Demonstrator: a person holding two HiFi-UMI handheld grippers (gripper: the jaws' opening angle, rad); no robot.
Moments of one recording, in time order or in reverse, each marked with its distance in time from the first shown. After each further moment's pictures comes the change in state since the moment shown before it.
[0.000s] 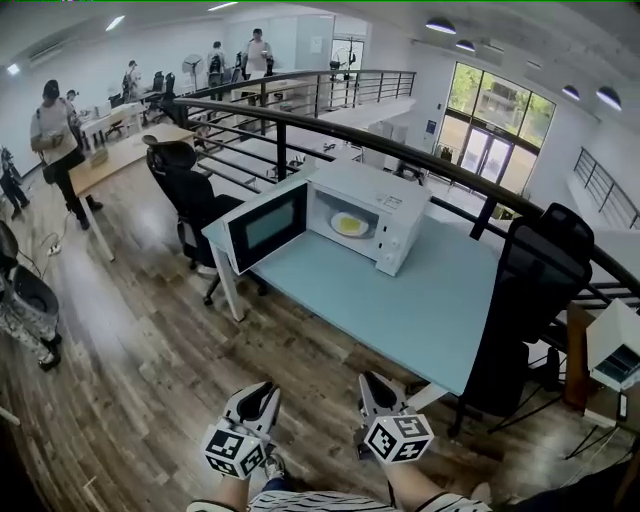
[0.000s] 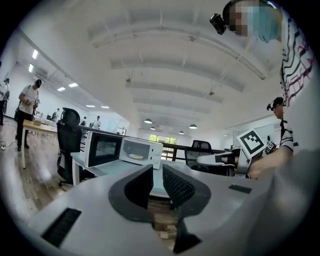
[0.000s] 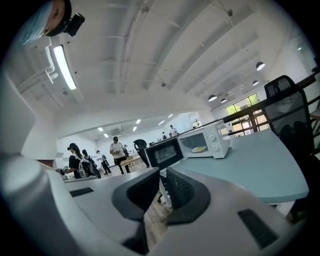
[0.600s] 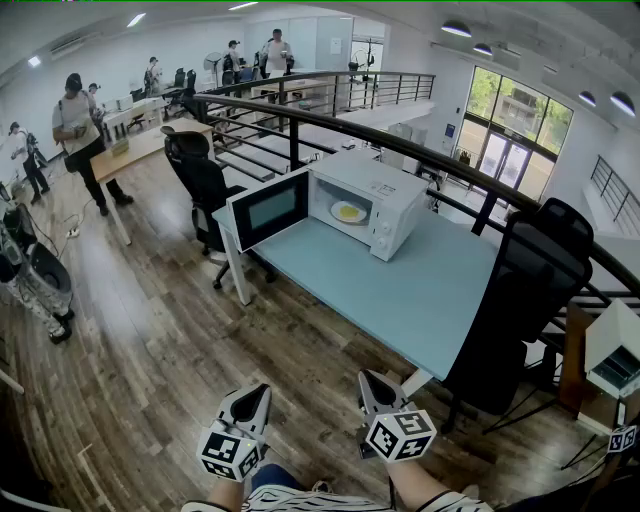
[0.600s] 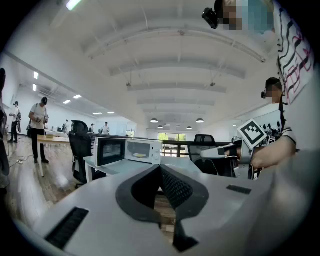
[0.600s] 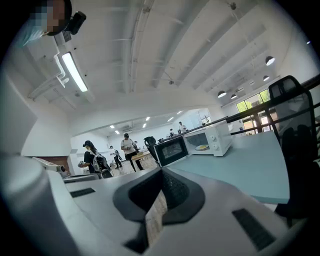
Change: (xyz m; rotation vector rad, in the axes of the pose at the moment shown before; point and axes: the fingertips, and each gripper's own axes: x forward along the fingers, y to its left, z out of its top) left arm -0.065 -0.106 -0.009 0.089 0.022 0.148; right arm -0.109 -0.011 0.003 -0.040 0.053 0.120
